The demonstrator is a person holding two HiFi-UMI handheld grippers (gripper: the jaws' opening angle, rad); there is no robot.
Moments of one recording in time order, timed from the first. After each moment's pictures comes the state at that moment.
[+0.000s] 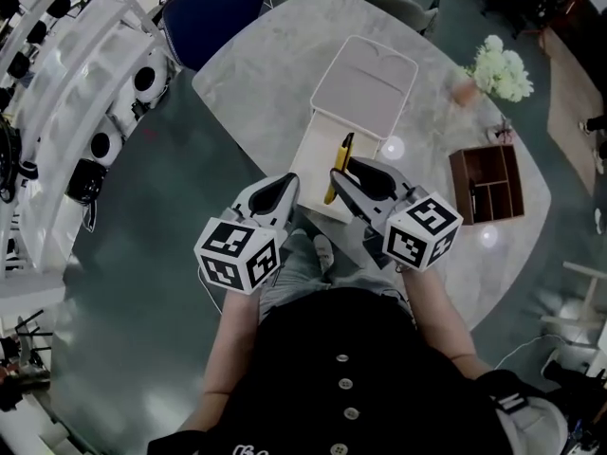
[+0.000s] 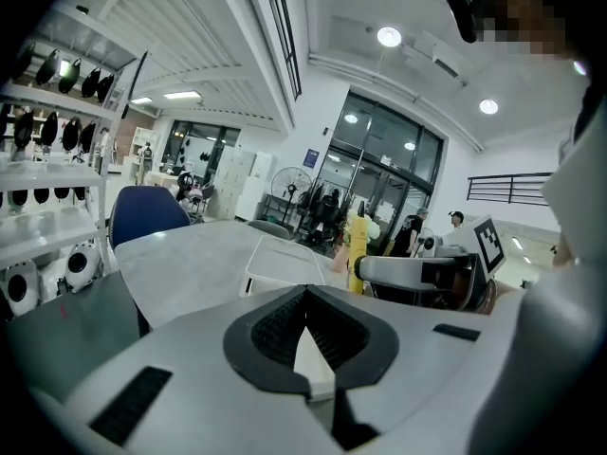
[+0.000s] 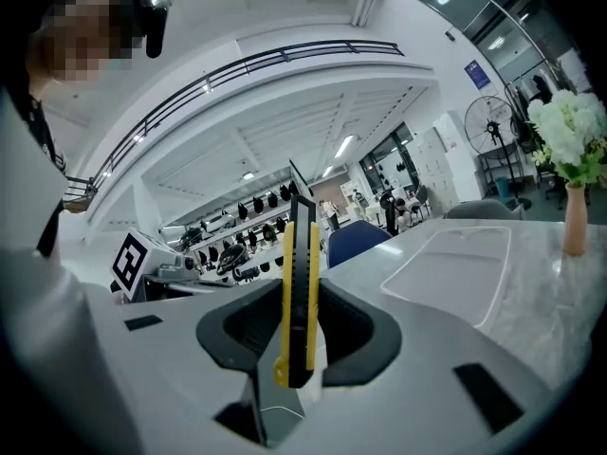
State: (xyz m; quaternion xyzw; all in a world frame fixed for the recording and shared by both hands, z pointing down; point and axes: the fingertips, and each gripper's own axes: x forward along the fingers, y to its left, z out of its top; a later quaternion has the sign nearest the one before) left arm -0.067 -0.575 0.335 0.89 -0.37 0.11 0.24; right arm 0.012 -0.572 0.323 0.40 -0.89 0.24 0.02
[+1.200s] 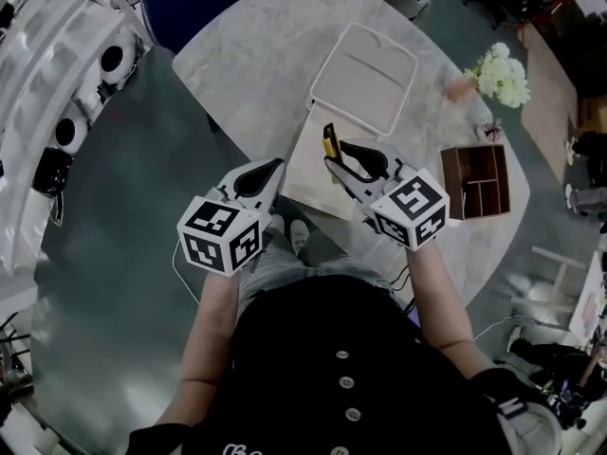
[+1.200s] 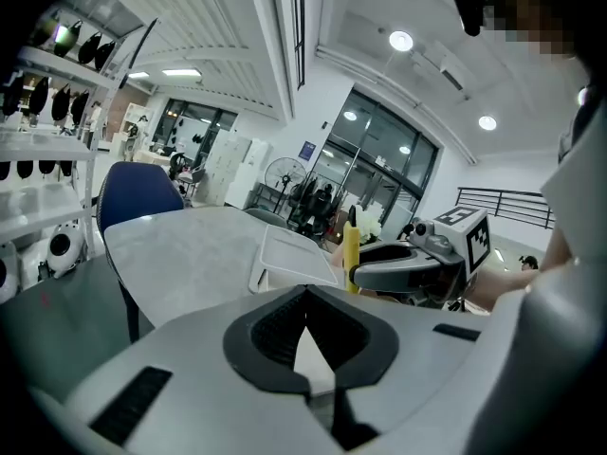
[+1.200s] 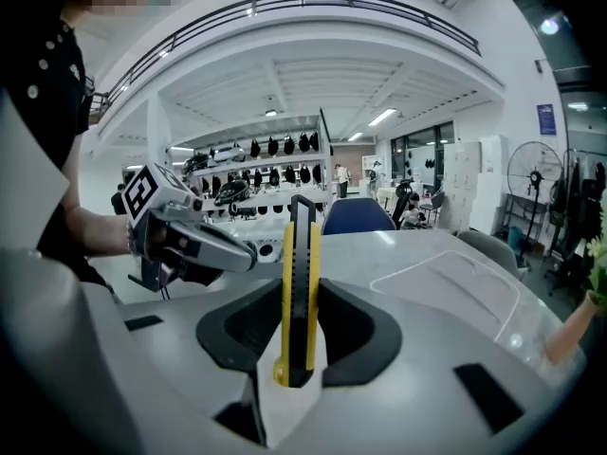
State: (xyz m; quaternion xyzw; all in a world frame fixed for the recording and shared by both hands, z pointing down) left arm -0.099 -0.617 0.373 0.90 -0.32 0.11 0.28; right arm -0.013 -0.615 0.368 0.37 -0.89 0.13 0.22
